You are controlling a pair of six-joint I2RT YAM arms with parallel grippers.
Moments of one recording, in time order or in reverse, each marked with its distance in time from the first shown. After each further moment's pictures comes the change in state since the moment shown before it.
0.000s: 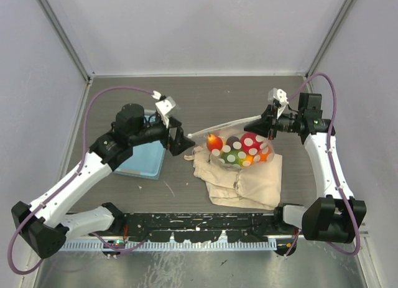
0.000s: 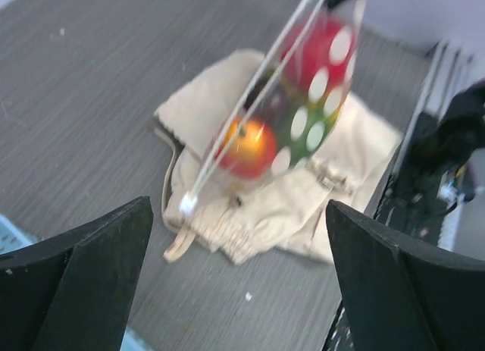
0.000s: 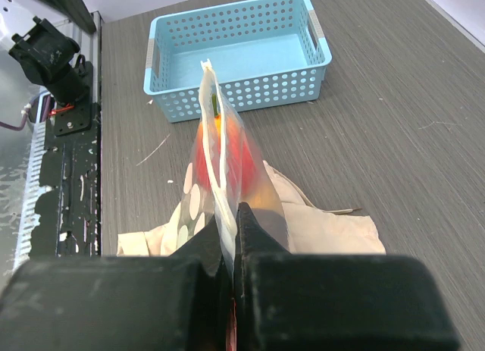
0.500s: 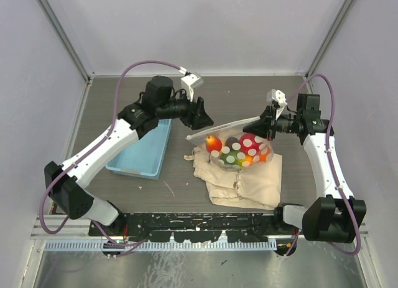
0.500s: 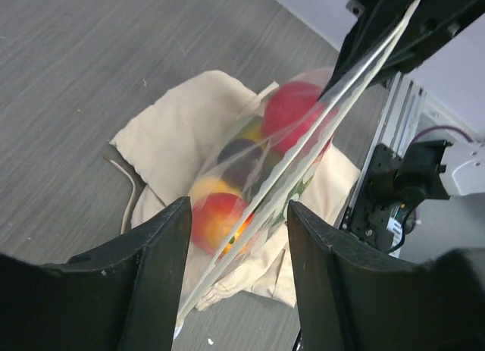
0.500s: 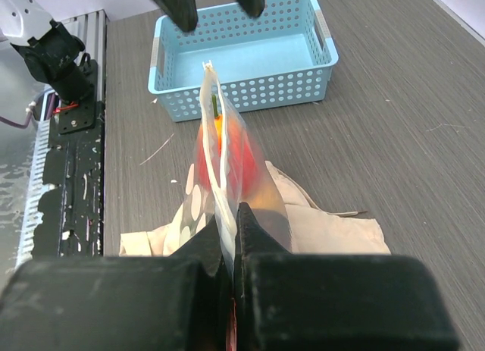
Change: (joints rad) left arm -0.009 0.395 0.436 -0.066 0.099 -0.193; right arm 0.017 0.000 -0.012 0.006 -0.004 -0.004
